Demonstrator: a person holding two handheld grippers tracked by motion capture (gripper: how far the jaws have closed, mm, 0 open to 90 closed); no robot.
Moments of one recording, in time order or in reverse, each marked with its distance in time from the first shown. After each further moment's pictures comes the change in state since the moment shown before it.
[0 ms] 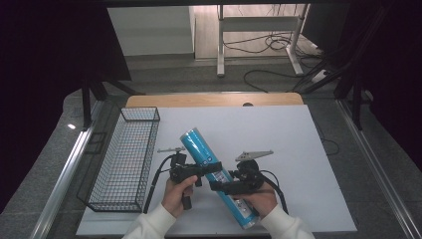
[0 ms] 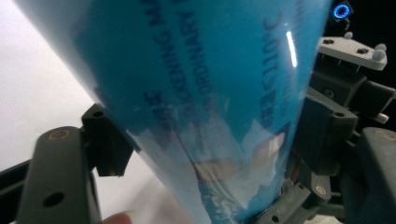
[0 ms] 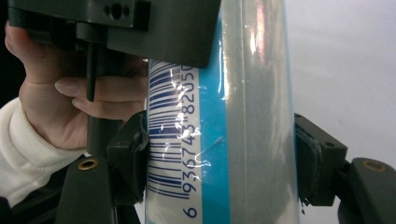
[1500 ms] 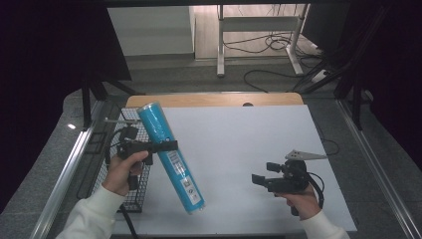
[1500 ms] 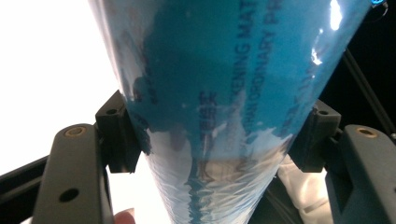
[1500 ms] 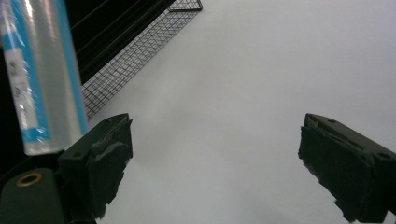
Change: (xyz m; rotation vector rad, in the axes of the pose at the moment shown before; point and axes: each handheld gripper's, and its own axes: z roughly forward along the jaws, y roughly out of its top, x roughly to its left) left arm -0.046 0.081 -0.124 0.094 0.179 0.061; right arm -0.049 -0.027 -0.095 -0.164 -0.155 0.045
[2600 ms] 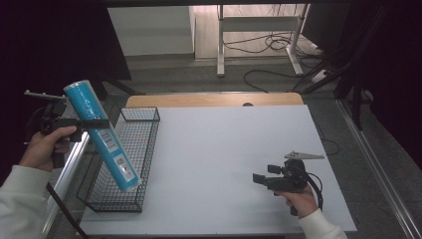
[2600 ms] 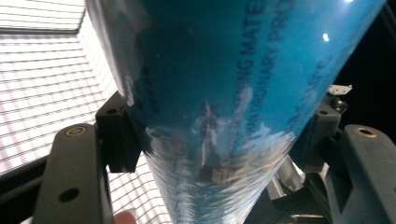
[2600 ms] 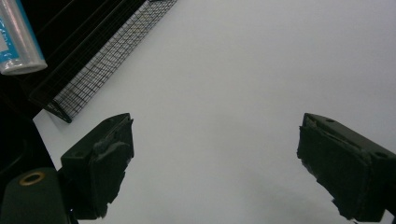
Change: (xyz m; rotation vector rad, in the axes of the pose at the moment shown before) left arm 0.049 0.045 -0.155 0.019 0.245 -0.050; right arm -0.018 -0.010 0.010 0.034 -0.034 0.076
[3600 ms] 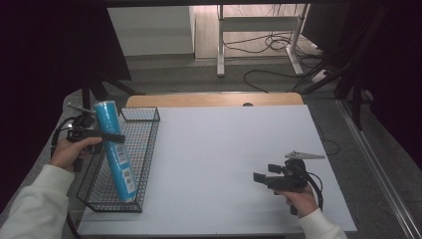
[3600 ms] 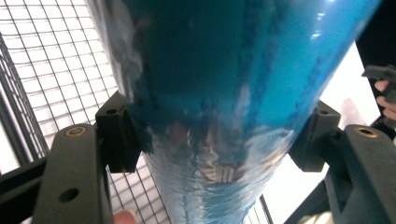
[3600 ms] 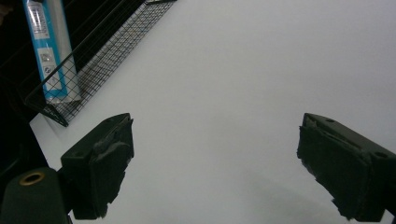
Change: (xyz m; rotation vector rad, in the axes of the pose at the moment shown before) left arm 0.045 -0.010 0.066 0.191 0.170 -0.046; right arm -0.003 0.000 0.000 -0.011 -0.010 0.006
